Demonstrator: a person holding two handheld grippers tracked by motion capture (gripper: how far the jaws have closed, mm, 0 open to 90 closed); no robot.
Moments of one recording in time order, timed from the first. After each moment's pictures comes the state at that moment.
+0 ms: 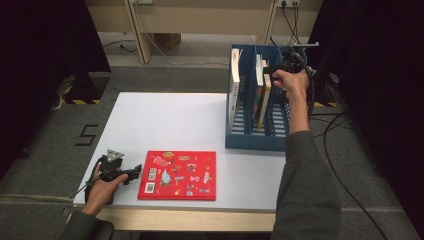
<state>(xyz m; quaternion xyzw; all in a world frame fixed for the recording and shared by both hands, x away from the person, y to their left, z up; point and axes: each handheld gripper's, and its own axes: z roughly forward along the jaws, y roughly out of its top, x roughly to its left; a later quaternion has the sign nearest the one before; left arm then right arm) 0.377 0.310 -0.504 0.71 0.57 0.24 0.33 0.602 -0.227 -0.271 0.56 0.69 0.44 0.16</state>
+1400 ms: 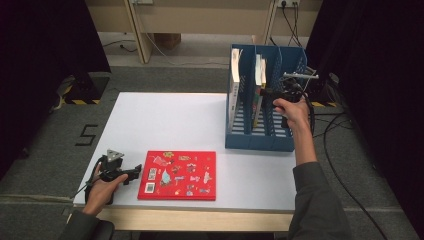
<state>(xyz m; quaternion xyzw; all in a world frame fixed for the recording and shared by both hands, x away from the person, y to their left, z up) 0.377 0.310 -0.504 0.72 0.57 0.24 0.33 0.564 -0.236 -0.341 0.48 0.70 0.51 0.13</state>
